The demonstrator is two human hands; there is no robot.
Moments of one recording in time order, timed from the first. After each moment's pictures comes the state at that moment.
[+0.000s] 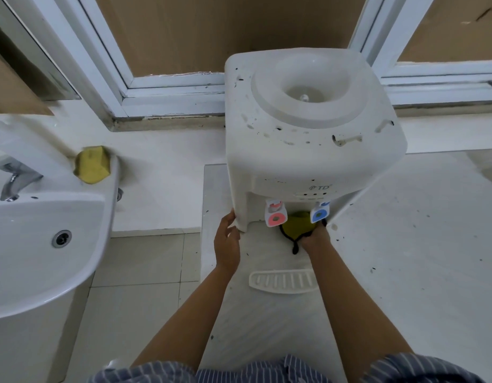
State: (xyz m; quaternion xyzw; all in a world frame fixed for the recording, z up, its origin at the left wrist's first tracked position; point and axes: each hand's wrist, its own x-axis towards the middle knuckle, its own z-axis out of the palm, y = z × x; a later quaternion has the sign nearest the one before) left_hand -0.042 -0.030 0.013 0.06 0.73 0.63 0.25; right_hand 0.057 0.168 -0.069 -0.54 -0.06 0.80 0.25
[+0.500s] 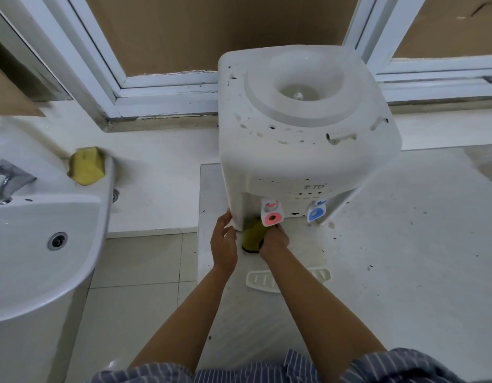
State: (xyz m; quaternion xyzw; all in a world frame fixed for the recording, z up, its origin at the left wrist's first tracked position) left_hand -0.042 -0.029 0.006 0.08 0.75 0.61 0.24; right_hand 0.004 0.070 -0.006 -0.62 -0.18 0.73 0.22
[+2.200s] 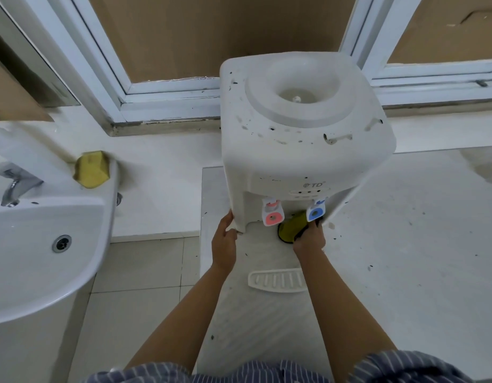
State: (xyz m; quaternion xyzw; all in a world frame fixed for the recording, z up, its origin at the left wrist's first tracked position) left_hand -0.045 -0.036 0.021 0.09 0.74 0.60 0.29; right_hand 0.057 0.120 0.013 -0.59 -0.07 0.70 0.39
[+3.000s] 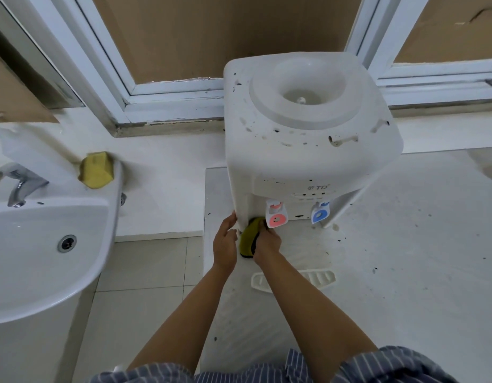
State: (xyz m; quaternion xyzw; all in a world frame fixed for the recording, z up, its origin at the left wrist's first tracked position) left_hand -0.052 -0.036 0.016 0.08 0.74 0.60 0.29; right_hand -0.012 0.047 -0.001 -0.59 -0.18 0.76 0.20
